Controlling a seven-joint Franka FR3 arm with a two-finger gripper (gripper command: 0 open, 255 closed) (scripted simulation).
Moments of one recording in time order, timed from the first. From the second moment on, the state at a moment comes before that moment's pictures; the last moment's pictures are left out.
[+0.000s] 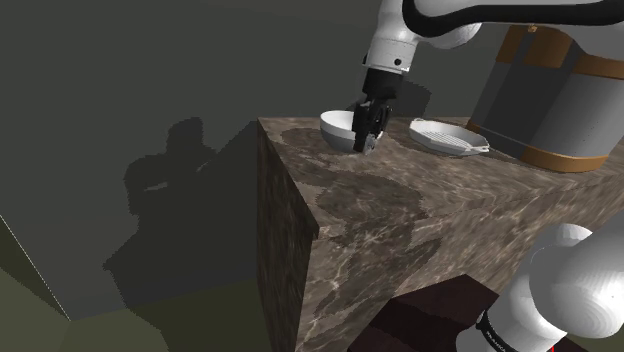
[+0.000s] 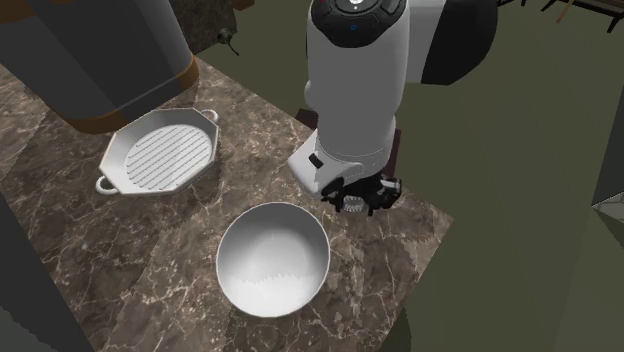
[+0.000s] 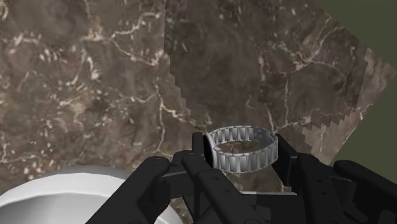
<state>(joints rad) 0.07 -0.38 0.08 -2.03 0.17 1.63 0.03</state>
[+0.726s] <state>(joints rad) 0.07 -0.34 0.08 -1.84 0.16 1.49 0.05</state>
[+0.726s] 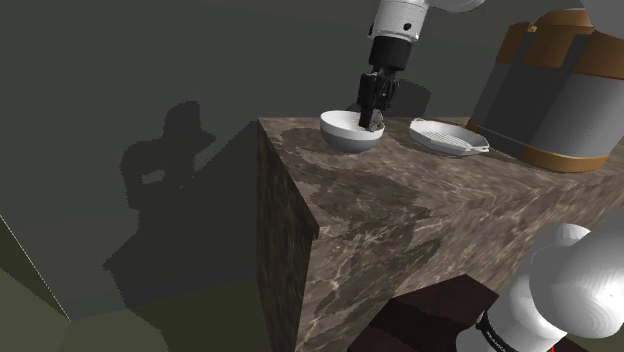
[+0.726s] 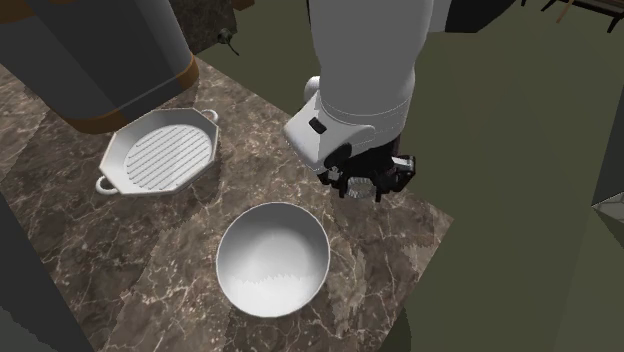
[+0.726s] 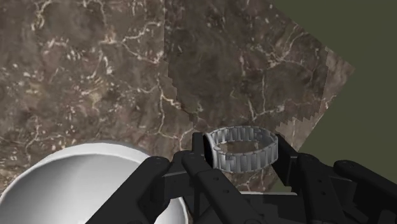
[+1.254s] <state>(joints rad) 0.07 -0.29 0.07 -1.68 0.16 1.38 0.05</state>
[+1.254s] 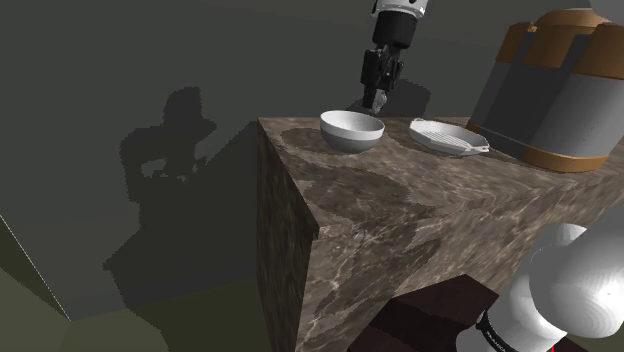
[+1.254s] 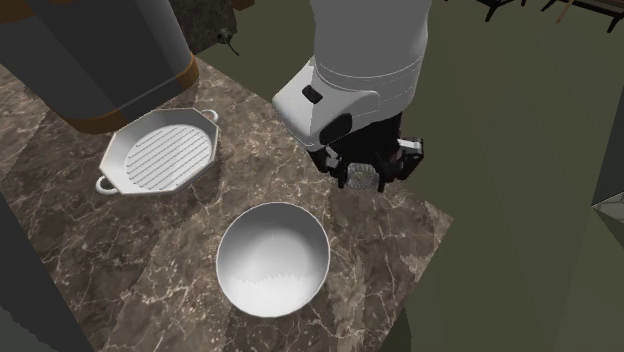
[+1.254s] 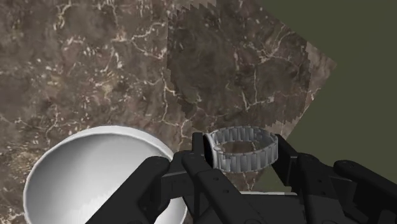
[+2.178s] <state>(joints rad) -0.02 0.11 -0.05 -1.24 0.14 1.31 -0.14</state>
